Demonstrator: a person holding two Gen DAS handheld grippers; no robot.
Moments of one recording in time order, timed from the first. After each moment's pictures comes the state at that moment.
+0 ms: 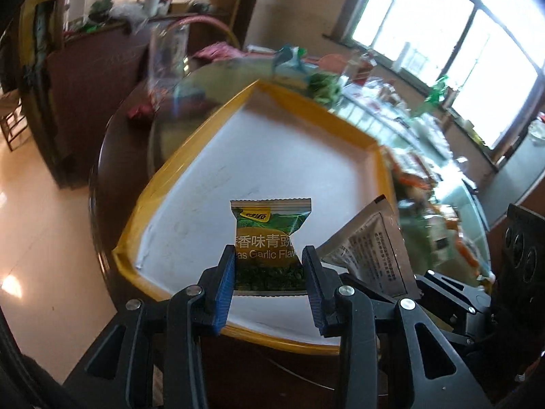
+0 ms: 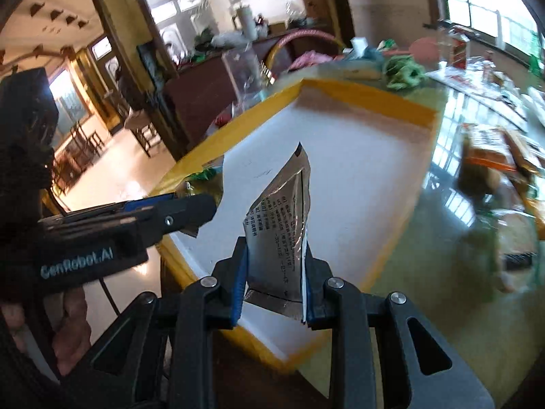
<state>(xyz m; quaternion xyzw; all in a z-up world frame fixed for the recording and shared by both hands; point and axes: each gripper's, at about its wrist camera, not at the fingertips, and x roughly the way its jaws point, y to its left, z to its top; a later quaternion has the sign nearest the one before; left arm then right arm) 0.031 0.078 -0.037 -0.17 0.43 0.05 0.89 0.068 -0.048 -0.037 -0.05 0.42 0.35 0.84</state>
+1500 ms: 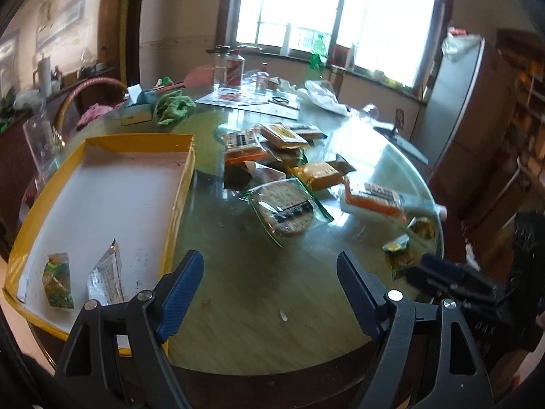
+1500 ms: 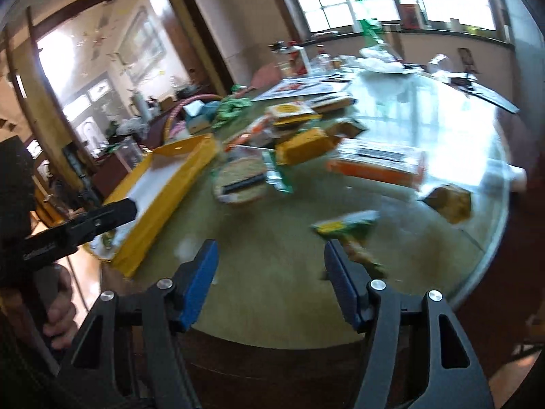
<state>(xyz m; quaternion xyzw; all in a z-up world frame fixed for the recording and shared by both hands) 0.011 -0.115 0.000 -0.02 0.36 -0.12 0.92 -0.004 -0.333 -0.022 0.11 0.35 0.15 0.92</state>
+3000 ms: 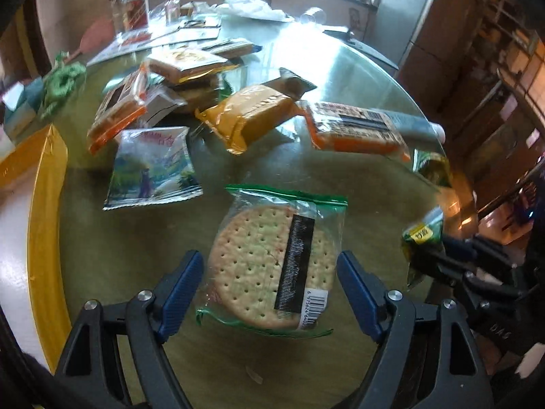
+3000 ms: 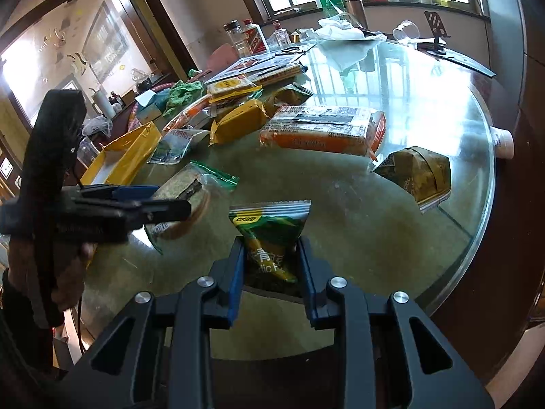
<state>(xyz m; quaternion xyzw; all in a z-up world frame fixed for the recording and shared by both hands) 0.102 -0.195 -0.066 0.09 0.50 -0.25 0.83 0.029 -0.366 -0.063 0.12 0.40 0.10 0.90</state>
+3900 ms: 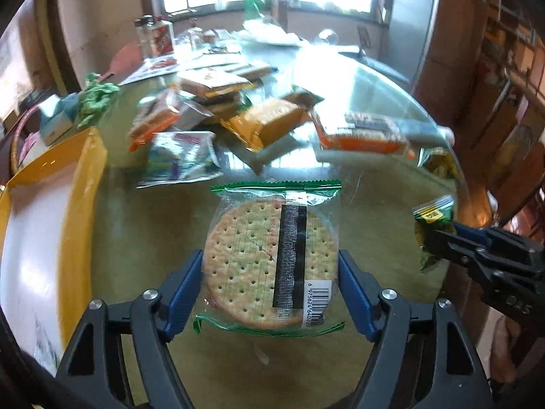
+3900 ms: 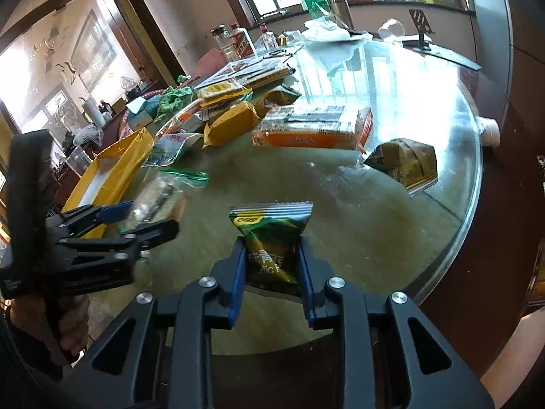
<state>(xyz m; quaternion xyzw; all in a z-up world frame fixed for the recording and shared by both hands) 0.071 -0.177 -0.054 0.09 0.44 -0.19 0.87 0.019 -0.365 -0.060 0.13 0.39 0.07 0.91</state>
